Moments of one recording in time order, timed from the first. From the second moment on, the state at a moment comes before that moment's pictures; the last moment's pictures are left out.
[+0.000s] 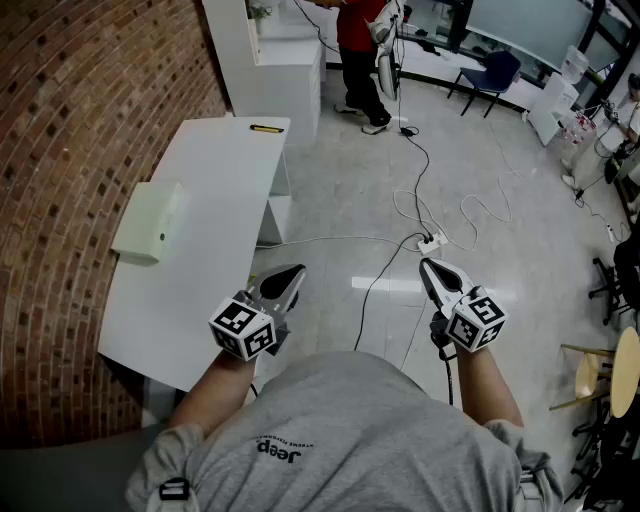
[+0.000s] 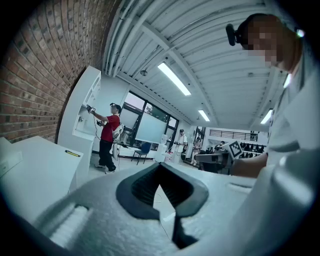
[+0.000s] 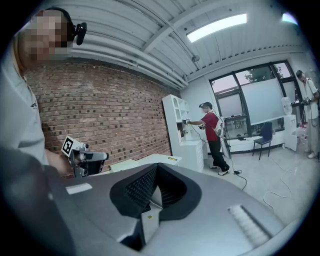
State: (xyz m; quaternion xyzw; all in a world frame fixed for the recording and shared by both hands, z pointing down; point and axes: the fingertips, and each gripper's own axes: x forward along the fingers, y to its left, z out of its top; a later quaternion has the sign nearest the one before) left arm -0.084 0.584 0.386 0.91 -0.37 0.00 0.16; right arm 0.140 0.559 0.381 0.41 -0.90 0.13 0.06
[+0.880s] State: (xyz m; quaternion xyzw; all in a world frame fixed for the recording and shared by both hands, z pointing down) left arm -0.050 0.572 0.383 0.91 -0.39 0.00 0.15; right arm 0.164 0.542 0.381 0.40 -0.91 0.14 0.06
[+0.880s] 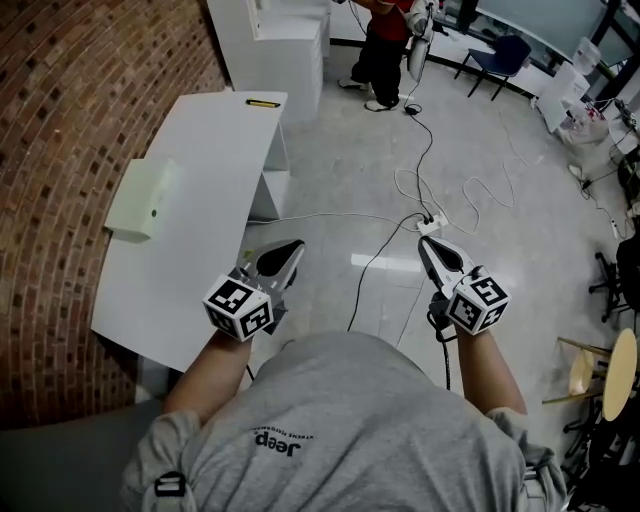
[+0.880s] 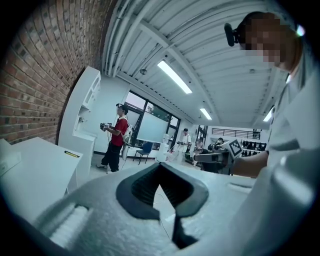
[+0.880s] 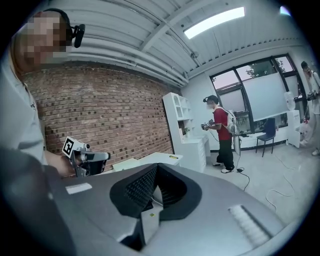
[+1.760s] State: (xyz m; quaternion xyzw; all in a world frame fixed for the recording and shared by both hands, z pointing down) left arm 0.020 0.514 0.388 0.91 -0.39 0.00 0.16; right arm 0.203 0.482 0.398 0.37 -0.91 0.16 0.08
